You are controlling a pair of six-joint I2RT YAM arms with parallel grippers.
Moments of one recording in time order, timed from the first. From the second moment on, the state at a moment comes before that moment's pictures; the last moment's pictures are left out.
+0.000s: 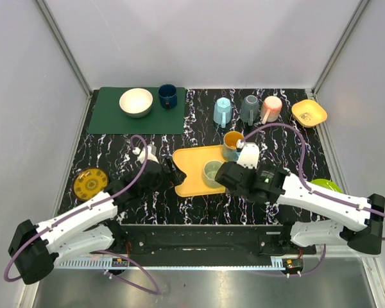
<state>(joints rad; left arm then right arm) -0.82 0.92 0.58 -0.31 -0.24 -0.97 1.14 1.19 1.18 -1.12 0.62 1.03</state>
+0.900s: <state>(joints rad) -0.82 0.82 0.48 -0.34 -0.27 -1.08 0.96 1.24 0.89 -0.87 0.64 1.18</state>
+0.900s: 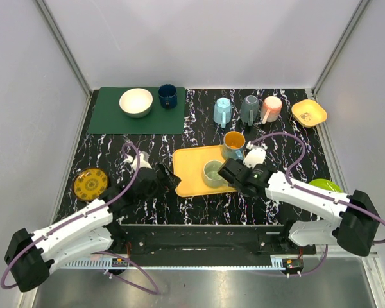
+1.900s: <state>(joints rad) -0.82 0.84 0.47 -0.34 -0.27 -1.08 0.91 1.30 0.86 -0.76 0.61 1.01</state>
